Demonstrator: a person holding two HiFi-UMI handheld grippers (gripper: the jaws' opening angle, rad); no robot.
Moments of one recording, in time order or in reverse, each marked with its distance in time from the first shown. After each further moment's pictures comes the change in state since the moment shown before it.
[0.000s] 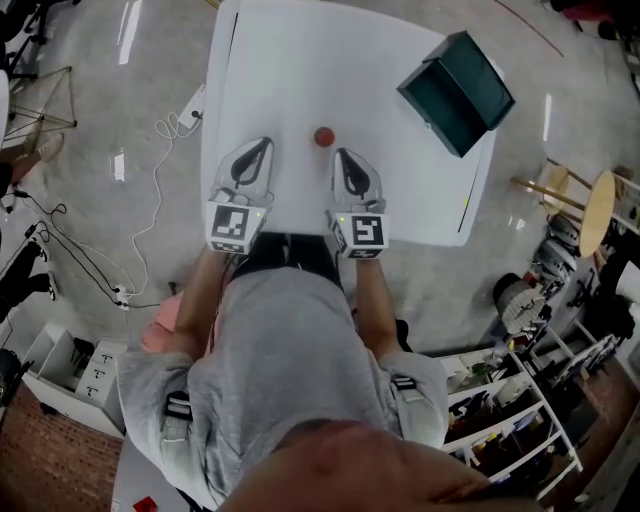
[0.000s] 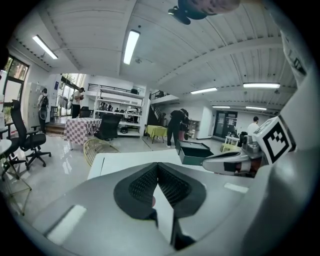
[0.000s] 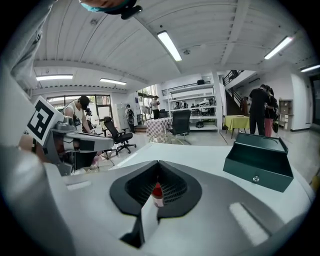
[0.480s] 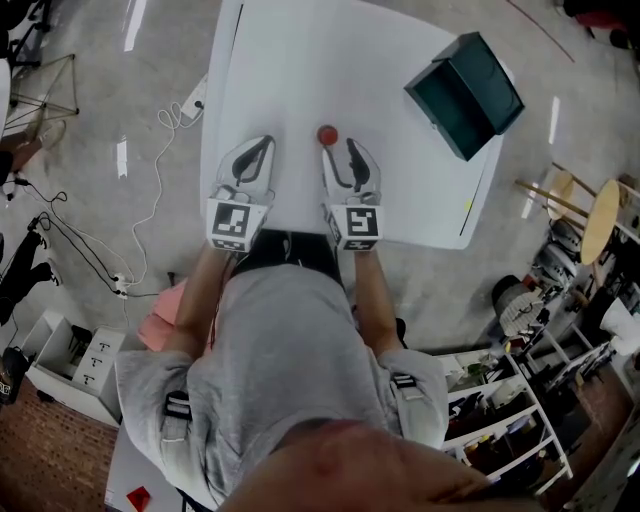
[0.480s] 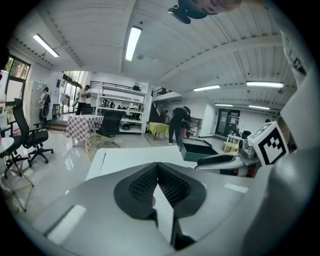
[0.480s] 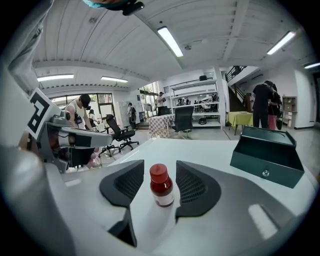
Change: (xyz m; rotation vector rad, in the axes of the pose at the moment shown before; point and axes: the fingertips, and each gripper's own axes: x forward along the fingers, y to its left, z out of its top) left arm 0.005 0.003 -0.015 -0.014 0.034 0.023; right arm 0.024 0.003 -0.021 0.003 0.034 0.033
